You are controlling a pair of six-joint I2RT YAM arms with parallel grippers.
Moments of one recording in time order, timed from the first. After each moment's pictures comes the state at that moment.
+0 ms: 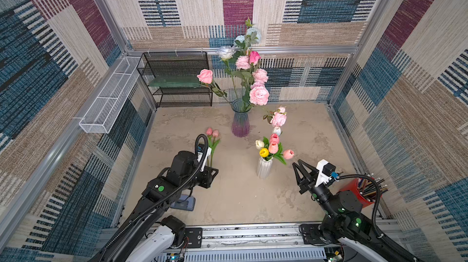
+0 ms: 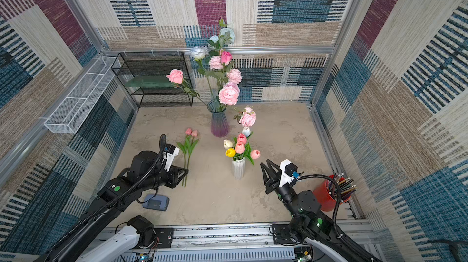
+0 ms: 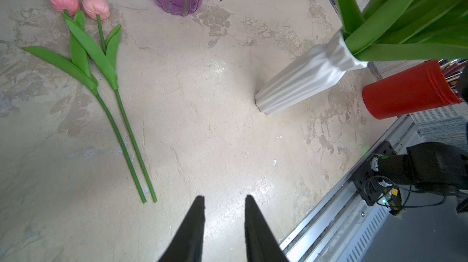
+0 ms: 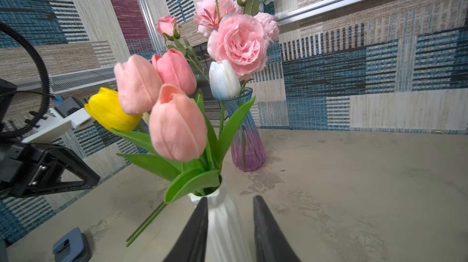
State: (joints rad) left arm -0.51 0.75 0.76 -0.71 0.23 -0.28; right arm 0.84 0.08 0.17 0.05 0.32 0.17
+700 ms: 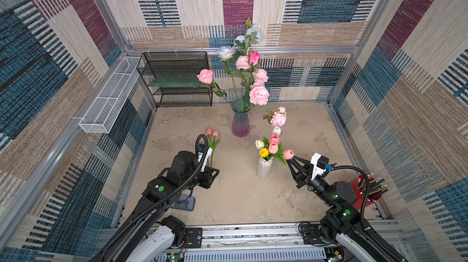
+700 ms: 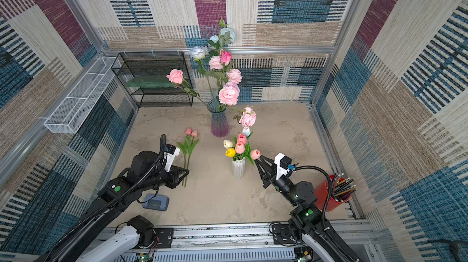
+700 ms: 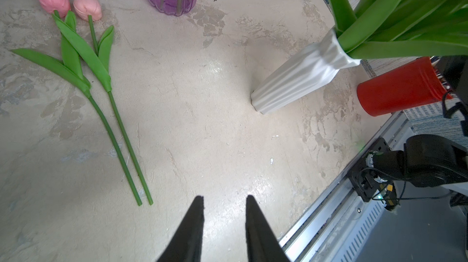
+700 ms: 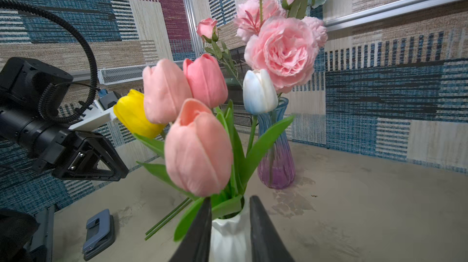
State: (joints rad) left arm -0.51 0.76 0.75 -0.70 0.25 -0.28; right arm 0.53 0.32 0.14 0.39 -0.21 0.21
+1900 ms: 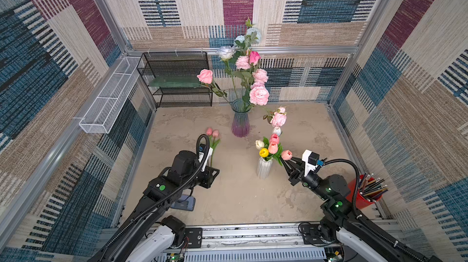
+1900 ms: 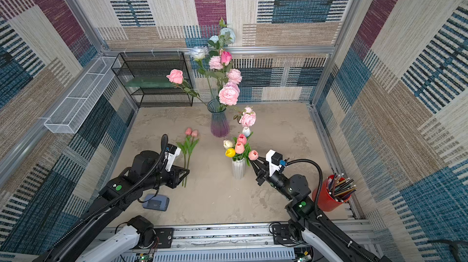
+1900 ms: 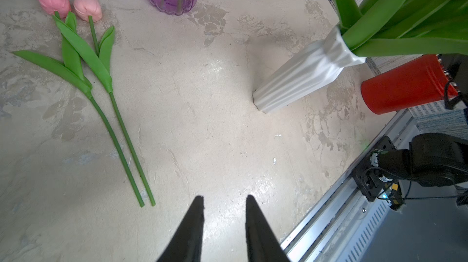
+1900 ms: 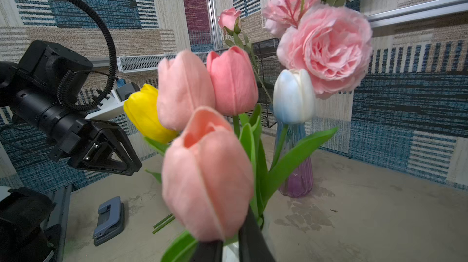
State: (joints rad) left arm -0.51 0.77 0.75 -0.70 0.24 -0.26; right arm 0.56 0.56 0.17 0.58 -0.27 0.17
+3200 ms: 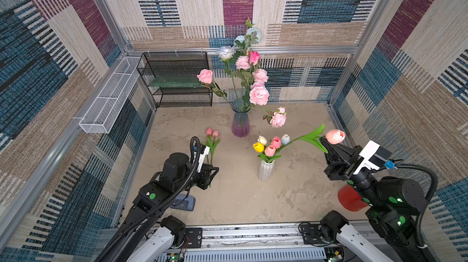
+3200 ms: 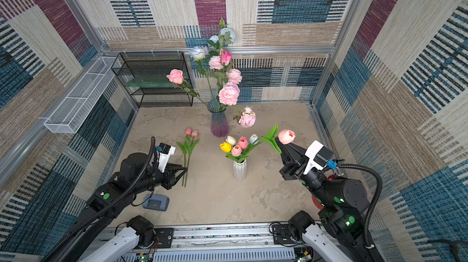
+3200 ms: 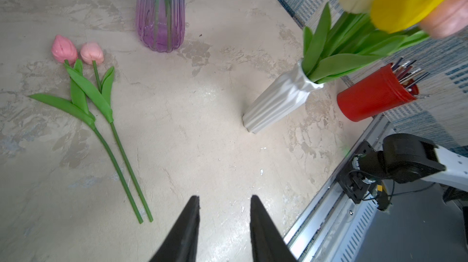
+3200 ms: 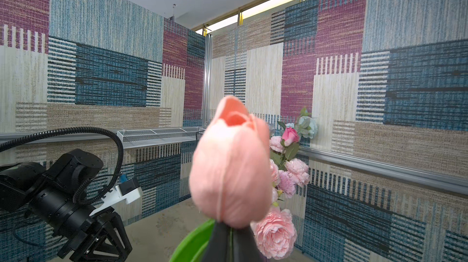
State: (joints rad) left arm -0.51 0.67 0.81 -0.70 0.27 -0.22; right arm 0.56 0.39 0.88 -0.04 -0.19 0.01
